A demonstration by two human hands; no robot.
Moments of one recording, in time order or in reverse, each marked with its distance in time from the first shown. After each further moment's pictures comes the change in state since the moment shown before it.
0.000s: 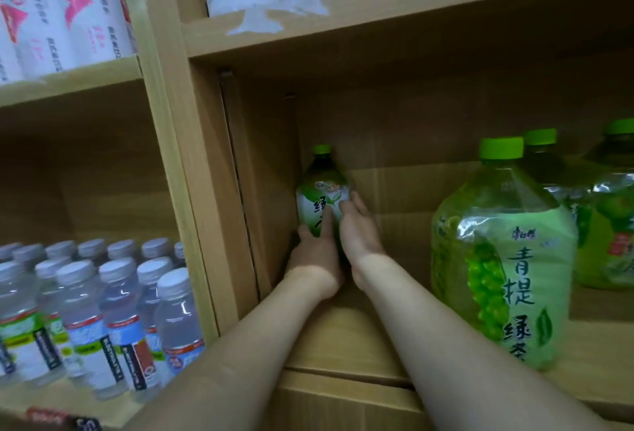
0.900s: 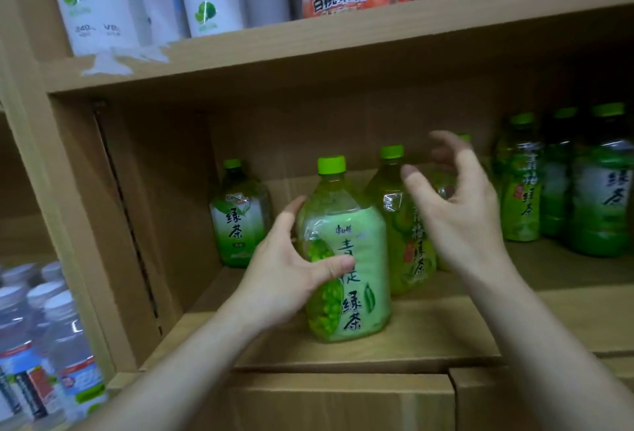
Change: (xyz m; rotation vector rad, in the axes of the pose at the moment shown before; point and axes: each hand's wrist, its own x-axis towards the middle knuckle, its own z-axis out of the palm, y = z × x) left_hand -0.077 0.090 -0.008 -0.883 0.092 0.347; right_hand -0.078 -0.070 -0.208 -0.512 0.472 -0.713
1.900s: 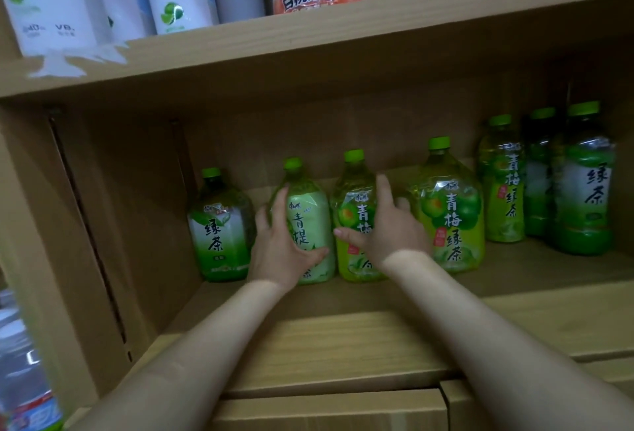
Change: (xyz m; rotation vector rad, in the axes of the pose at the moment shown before) left_hand 0.071 -0.047 0.030 0.468 0.186 0.058; right_hand 0.012 0.044 0.051 -0.634 -0.386 0.252
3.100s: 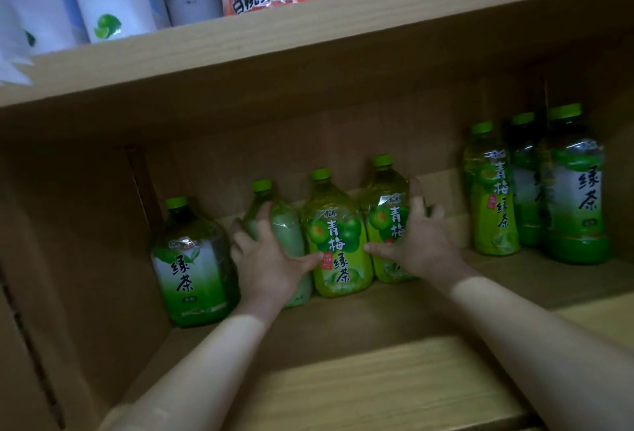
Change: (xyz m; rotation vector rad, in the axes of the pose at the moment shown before) left_hand 0.038 0.007 0.025 0.087 0.072 -0.110; right_hand 0.056 0.064 0.002 0.094 0.066 0.125
